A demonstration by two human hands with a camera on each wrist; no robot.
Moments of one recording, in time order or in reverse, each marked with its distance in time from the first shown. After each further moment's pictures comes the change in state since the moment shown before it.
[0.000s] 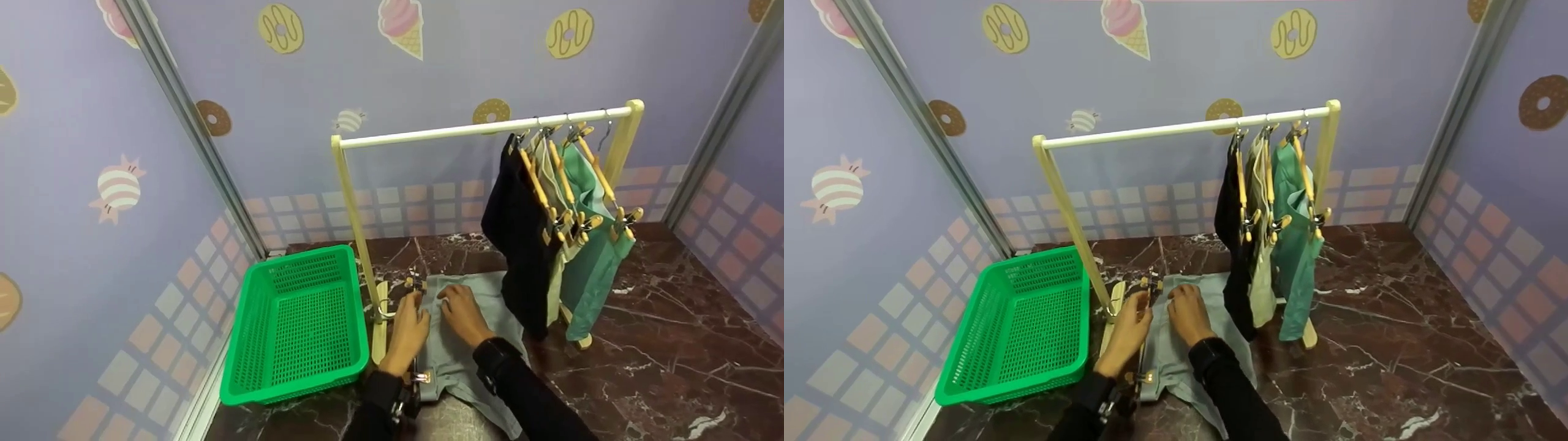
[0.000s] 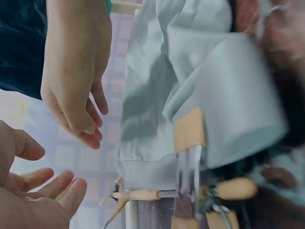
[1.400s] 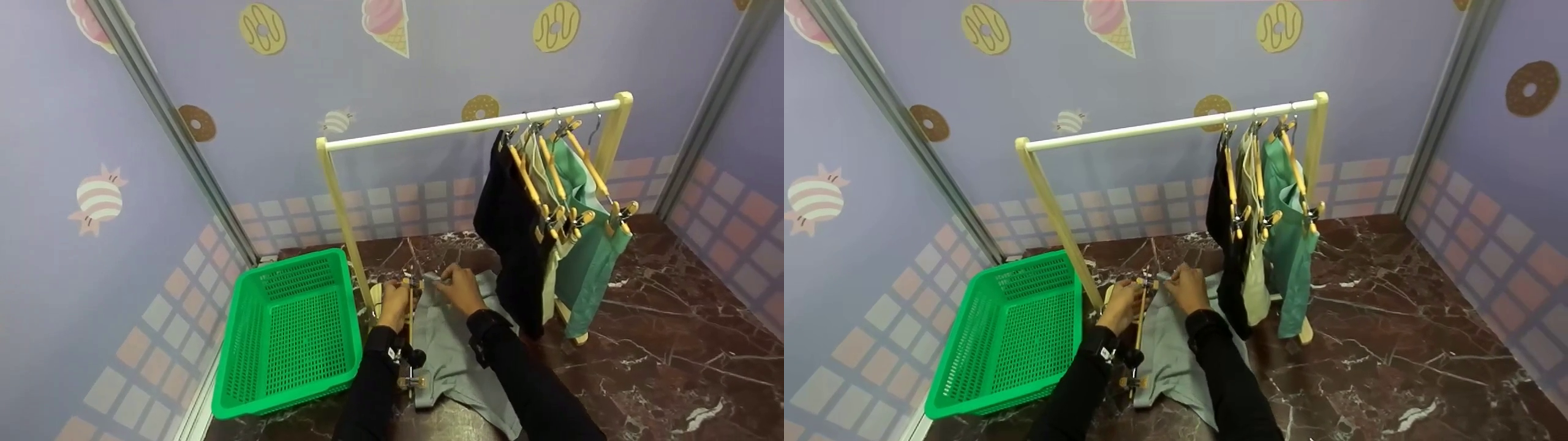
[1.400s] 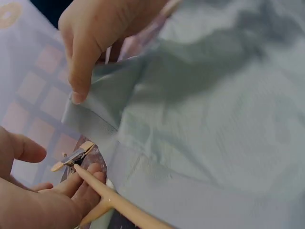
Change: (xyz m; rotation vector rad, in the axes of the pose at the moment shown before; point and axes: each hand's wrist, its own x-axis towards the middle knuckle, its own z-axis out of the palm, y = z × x) left_hand 0.073 -0.024 0.009 -0.657 -0.004 -0.621; right_hand 0.046 0.026 -0.002 0.153 0.018 0.260
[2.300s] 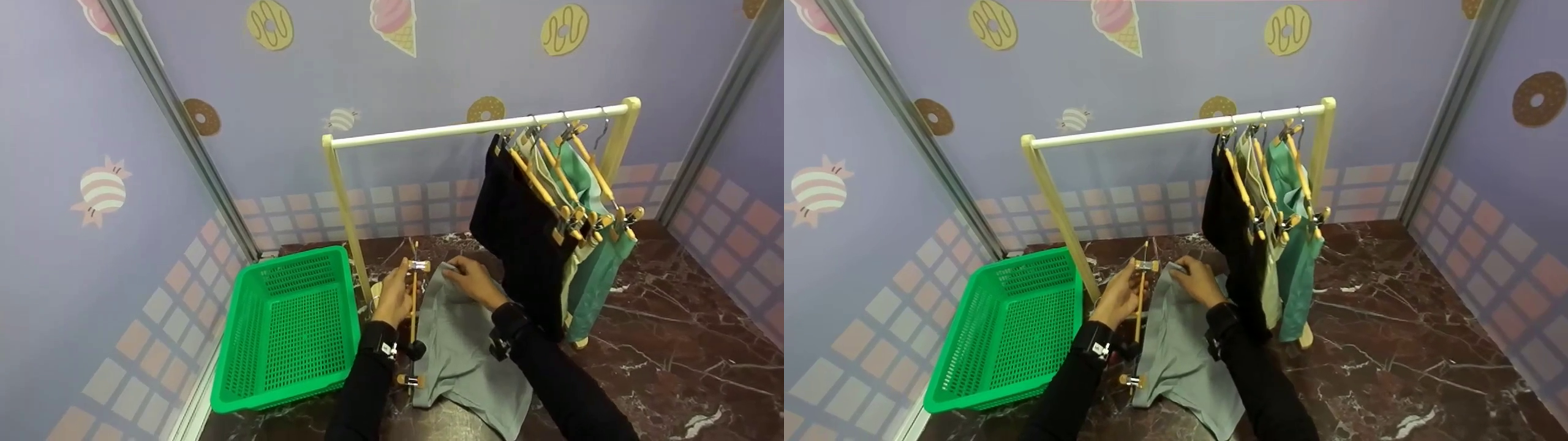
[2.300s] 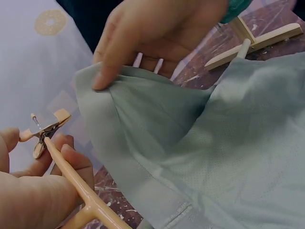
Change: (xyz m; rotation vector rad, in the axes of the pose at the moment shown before) left_hand -0.002 0.026 0.005 -0.390 -0.085 -0.030; right_hand 0.001 -0.015 -0.051 0.235 -0.145 -0.047
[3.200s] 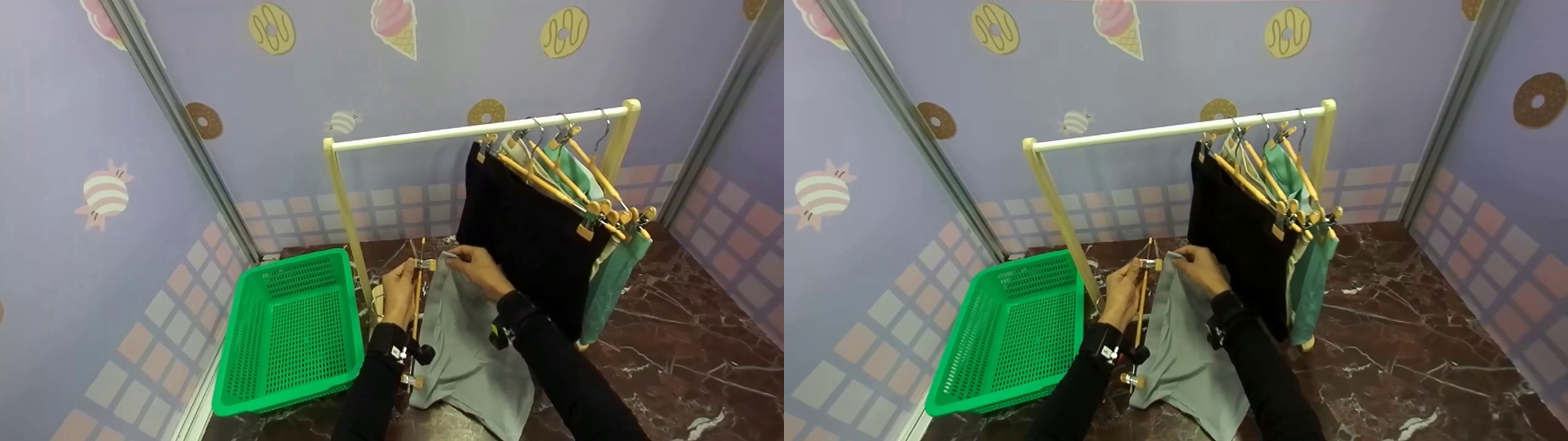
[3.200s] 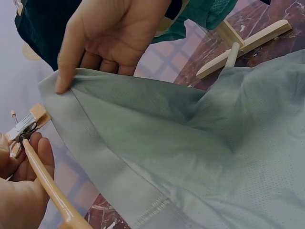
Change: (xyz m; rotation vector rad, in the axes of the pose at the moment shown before) left_hand -0.008 -0.004 0.018 0.145 0.087 0.380; right_hand 0.017 -0.018 -0.018 0.248 -0.034 0.103
